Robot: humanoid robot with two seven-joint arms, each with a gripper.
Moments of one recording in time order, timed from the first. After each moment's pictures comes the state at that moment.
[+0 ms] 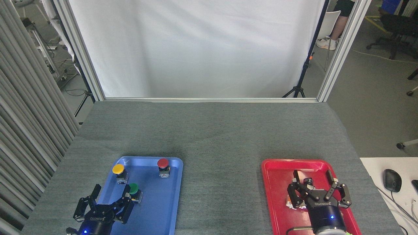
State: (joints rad) left arm 0.05 0.13 0.07 -1.46 -1.30 -0.19 0.22; right arm 0.04 -0.08 -0.04 -1.57 1.46 0.00 -0.08
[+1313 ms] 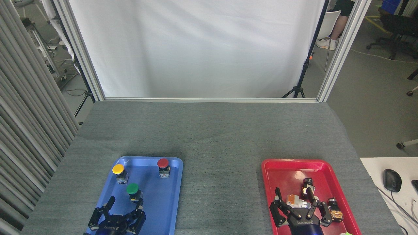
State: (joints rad) left arm 0.04 0.12 0.00 -1.33 -1.36 -0.18 0.20; right arm 0.15 0.01 0.02 -1.60 1.44 -0.02 -0.10
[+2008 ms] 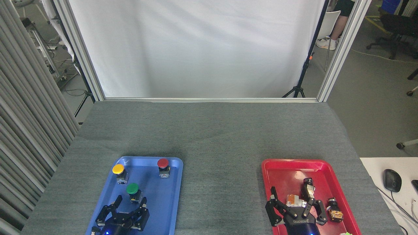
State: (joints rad) left arm -0.05 0.12 -0.03 -1.17 -1.37 -0.18 0.20; right arm 0.15 0.02 0.04 -1.62 1.45 -0.02 -0.09
